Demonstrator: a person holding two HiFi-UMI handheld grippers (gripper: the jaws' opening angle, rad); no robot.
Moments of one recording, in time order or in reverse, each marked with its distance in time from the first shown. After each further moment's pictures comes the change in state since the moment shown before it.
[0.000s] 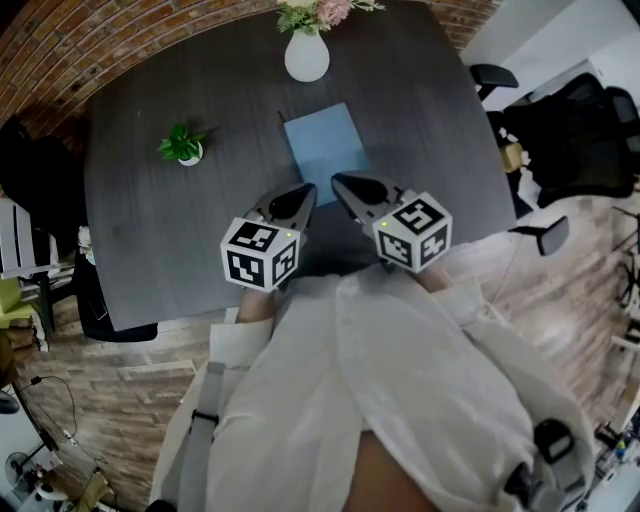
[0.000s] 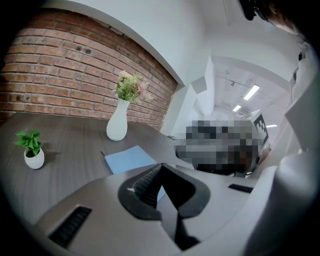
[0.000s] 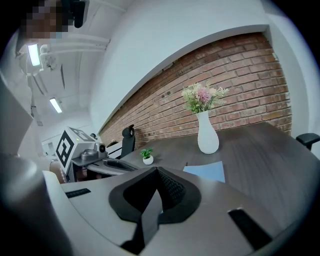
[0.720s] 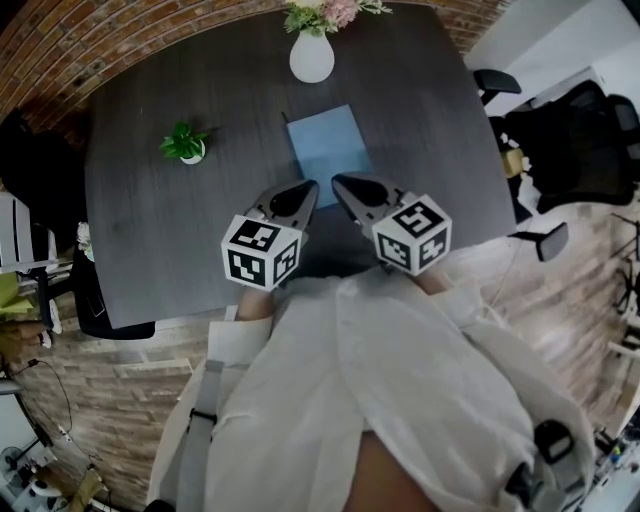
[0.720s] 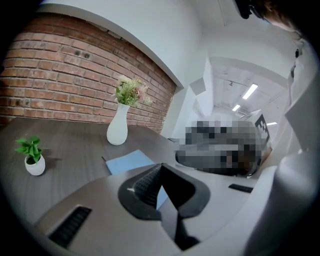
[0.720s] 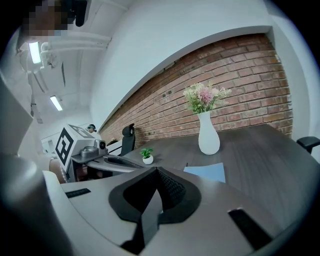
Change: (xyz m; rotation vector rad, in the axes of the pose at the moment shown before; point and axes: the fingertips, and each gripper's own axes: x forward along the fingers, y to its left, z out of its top) left arm 0.000 0.004 0.009 0.031 -0.028 0.012; right arm 0.004 0.002 0.001 -0.013 0.004 -0.002
